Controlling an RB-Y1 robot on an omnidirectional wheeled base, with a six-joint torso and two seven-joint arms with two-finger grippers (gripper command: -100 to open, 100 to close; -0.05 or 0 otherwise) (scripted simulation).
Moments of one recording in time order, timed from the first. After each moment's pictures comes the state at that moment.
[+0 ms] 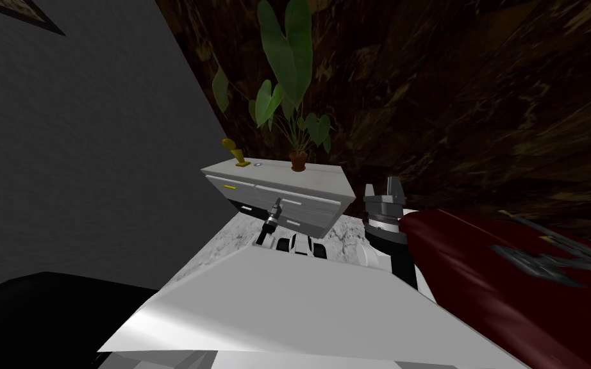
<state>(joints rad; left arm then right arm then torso) 0.25 0.12 -0.17 -1.41 -0.02 -0.57 0.05 0.52 -0.02 -0.01 -2.32 0.06 -0.44 -0.04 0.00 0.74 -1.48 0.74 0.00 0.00</state>
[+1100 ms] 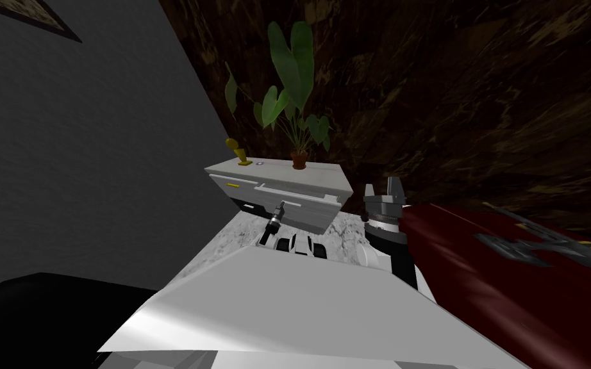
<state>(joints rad) 0.23 0.09 -0.19 -1.37 -0.03 -0.55 0.06 0.52 -0.02 -0.01 -2.32 0.06 -0.44 -0.04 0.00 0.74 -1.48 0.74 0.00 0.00</state>
